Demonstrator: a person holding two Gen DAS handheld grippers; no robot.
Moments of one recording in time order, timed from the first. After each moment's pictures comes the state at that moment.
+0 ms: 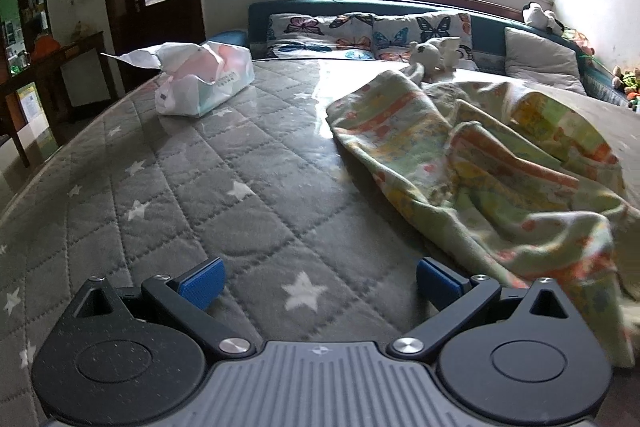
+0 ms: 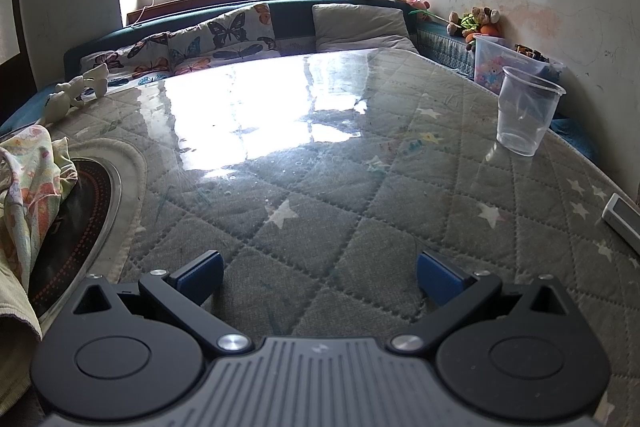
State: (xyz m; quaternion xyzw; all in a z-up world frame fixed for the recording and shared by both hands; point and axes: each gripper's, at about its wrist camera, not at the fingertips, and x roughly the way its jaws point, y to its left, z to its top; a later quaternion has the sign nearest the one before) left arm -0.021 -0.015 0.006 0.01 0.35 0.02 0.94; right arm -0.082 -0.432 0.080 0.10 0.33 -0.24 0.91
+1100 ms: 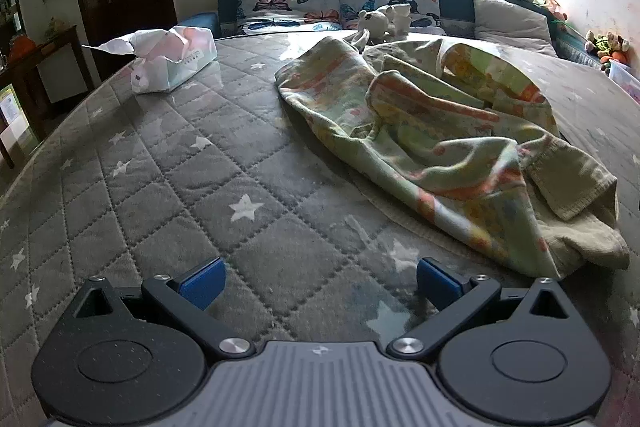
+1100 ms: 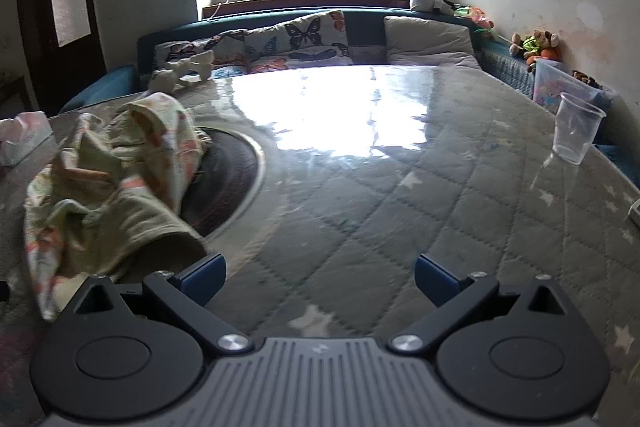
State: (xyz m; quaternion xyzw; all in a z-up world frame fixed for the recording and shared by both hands) left arm -0.068 -0.048 0.012 0.03 0.39 -0.02 0.92; right arm -0.124 -0.340 0.107 0.08 0.33 -0.14 0.93
